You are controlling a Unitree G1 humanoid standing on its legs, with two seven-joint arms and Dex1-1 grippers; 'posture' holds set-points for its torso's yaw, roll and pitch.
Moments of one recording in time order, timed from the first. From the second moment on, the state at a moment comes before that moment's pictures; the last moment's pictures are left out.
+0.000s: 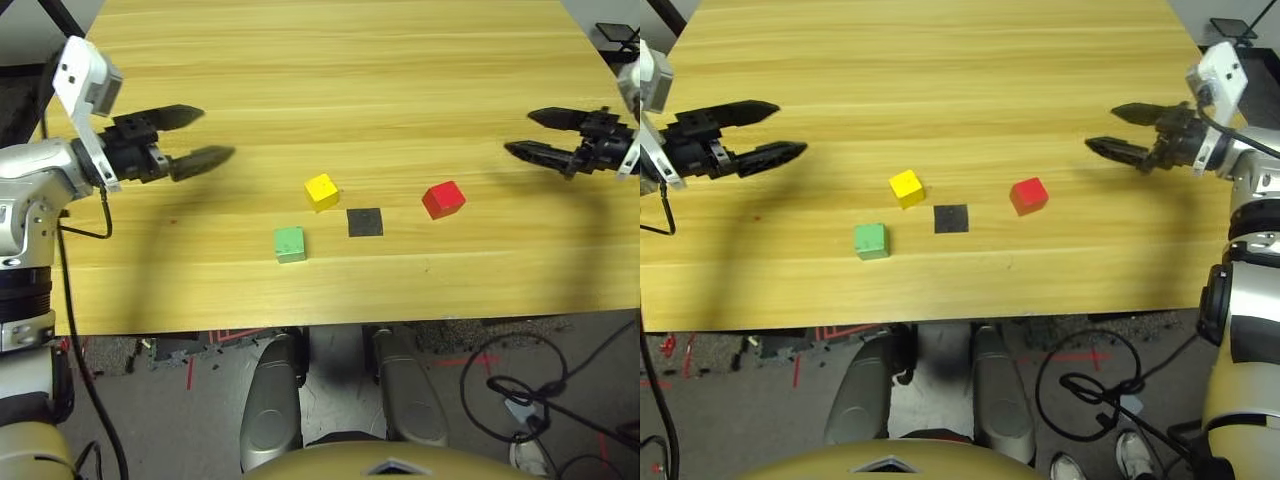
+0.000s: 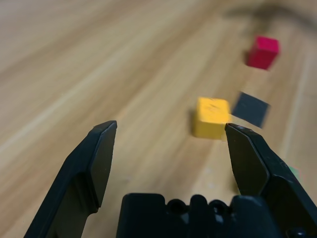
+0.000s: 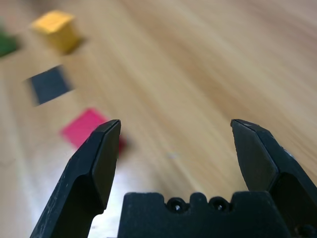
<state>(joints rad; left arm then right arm) -0.60 0.91 0.08 -0.02 -0.55 0.59 -1.10 -1.07 -0.85 -0.03 1.07 0.16 -0.08 1.56</state>
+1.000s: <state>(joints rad) -0.60 0.87 0.00 -0.22 -0.54 0.81 -0.99 -1.19 -0.75 0.59 1.06 0.27 -0.43 1.61</state>
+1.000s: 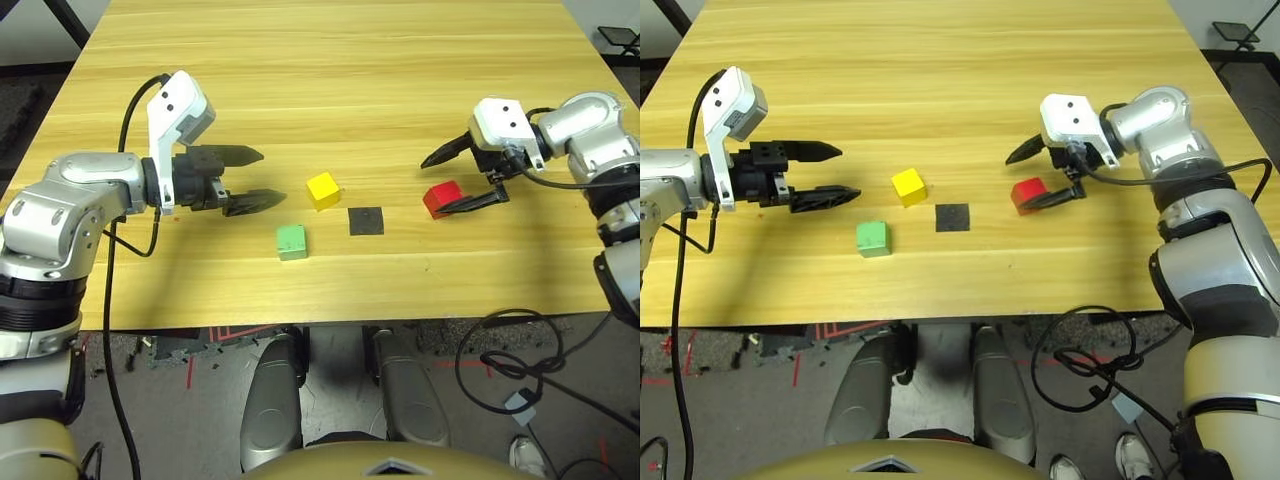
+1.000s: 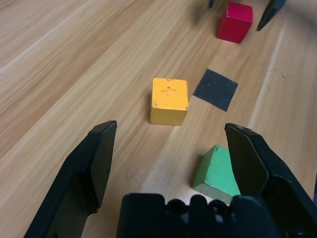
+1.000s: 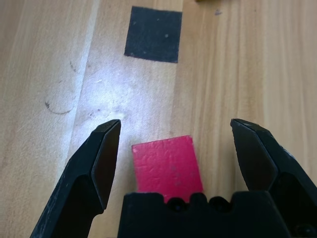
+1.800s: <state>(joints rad) -0.60 0.85 0.00 -0.24 -0.55 0.86 -0.92 -1.22 -0.67 0.44 1.22 0.05 -0.54 1.61</state>
